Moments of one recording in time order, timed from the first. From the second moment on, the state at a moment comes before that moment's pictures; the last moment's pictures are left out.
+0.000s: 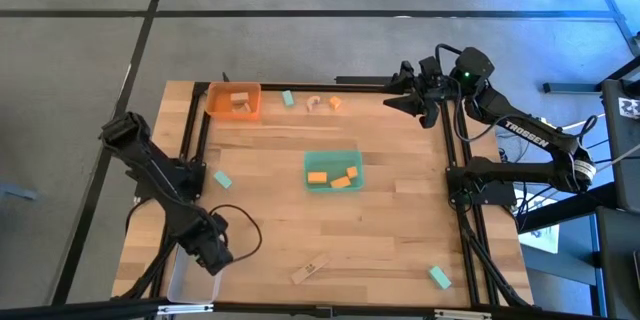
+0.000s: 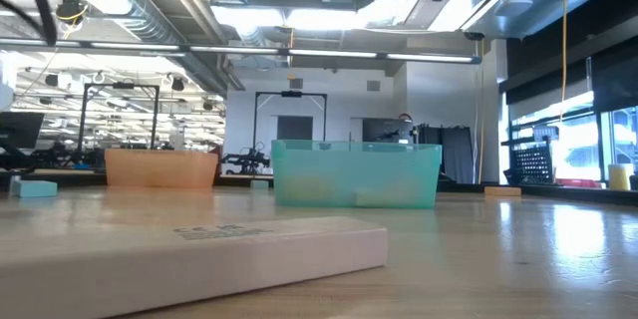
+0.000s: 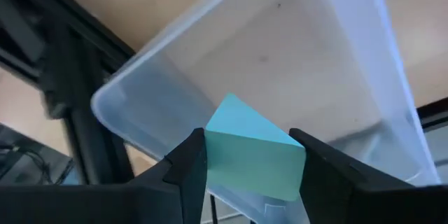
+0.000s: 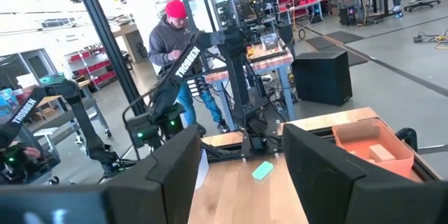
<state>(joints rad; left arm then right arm) -0.87 1.46 0.91 -0.91 0.39 -1.83 -0.67 1.02 0.94 0.16 -0.86 0.34</state>
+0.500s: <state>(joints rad) -0.85 1.46 0.86 -0.86 0.43 -1.80 -0.67 1.02 0.94 0.16 -0.86 0.34</state>
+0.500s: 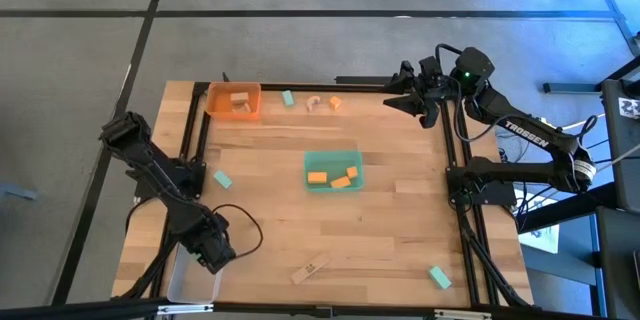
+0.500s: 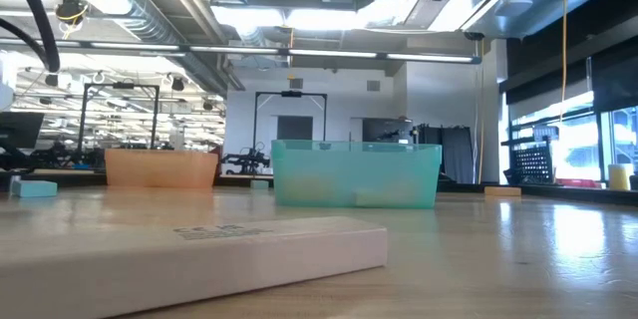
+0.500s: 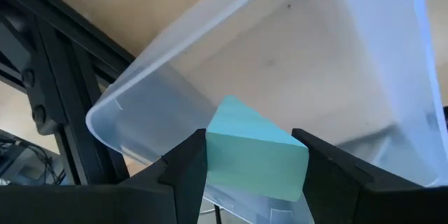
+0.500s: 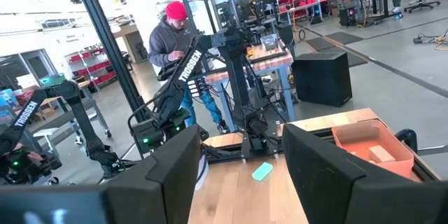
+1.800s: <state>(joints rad) -0.82 1.44 0.80 -0.58 0.38 -1.94 -0.67 1.02 0.94 0.16 -0.86 0.34</state>
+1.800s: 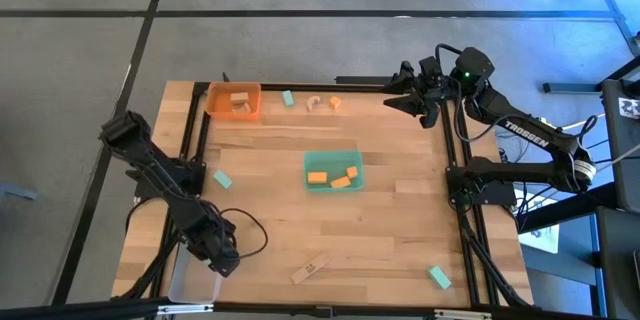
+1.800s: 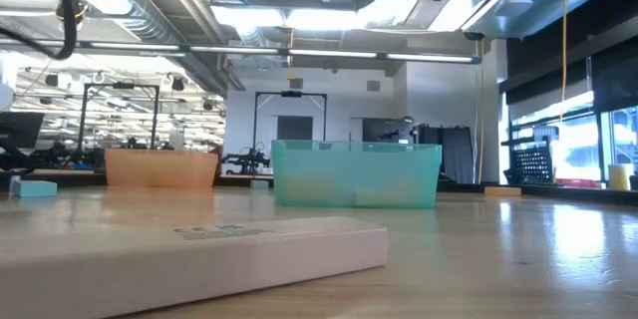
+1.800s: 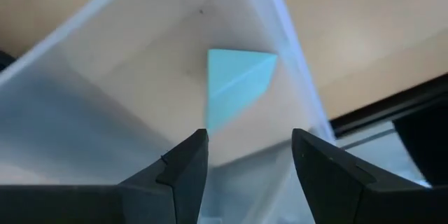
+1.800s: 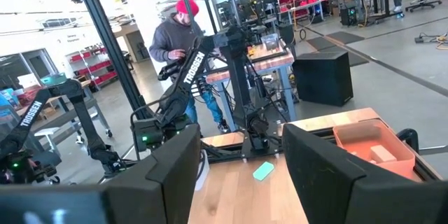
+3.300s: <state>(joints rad) -0.12 1.21 1.00 -1.25 -0.10 -1.64 -0.65 1.03 1.06 -0.29 -0.79 -0.01</state>
